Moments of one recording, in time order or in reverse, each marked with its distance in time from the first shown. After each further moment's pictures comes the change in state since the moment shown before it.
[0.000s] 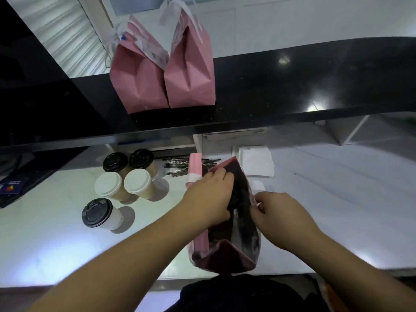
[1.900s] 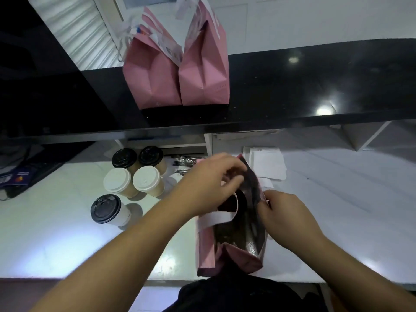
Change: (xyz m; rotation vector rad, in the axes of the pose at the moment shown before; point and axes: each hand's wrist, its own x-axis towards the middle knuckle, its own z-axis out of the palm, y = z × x) left_hand -0.005 -0.049 -0.018 -0.531 0.373 0.132; right_hand 0.018 -0.023 0.008 0.077 0.029 0.071
